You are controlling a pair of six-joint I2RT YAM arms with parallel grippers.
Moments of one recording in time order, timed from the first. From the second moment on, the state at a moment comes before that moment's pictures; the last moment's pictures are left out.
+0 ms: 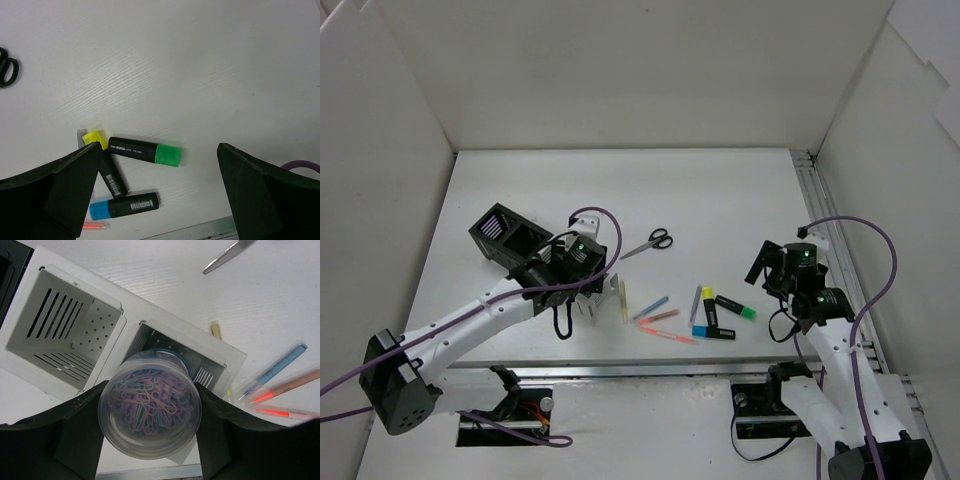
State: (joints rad) left arm -0.81 1.20 0.99 -0.68 -0.47 -0.50; right arm 0.09 0.78 0.66 -0.66 0.19 0.49
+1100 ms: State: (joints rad) left arm -0.80 0.96 1.00 -0.67 -0.53 -0.42; right arm 0.53 1.37 0.86 -0.66 0.21 0.38
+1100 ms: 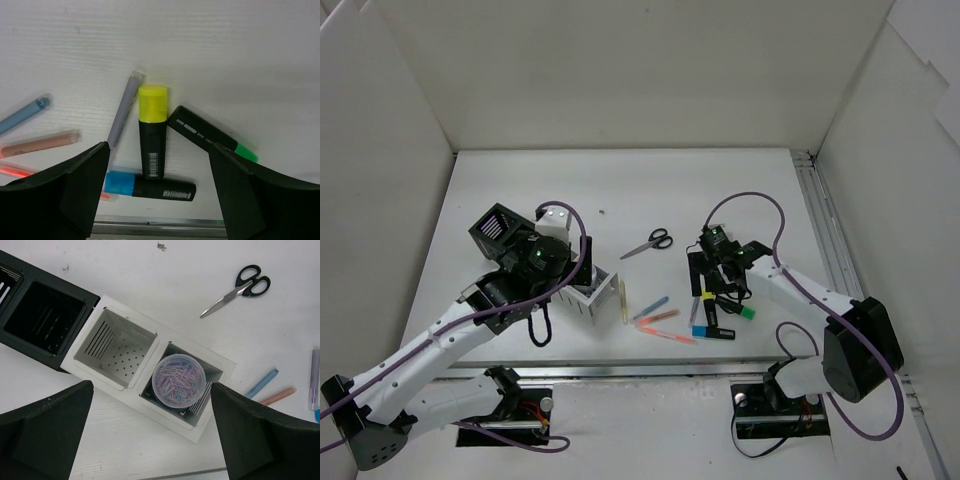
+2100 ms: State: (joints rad) left arm -0.75 0.96 0.97 -0.66 -0.52 -0.41; right arm 0.54 1.57 0.85 -0.69 0.15 0.54
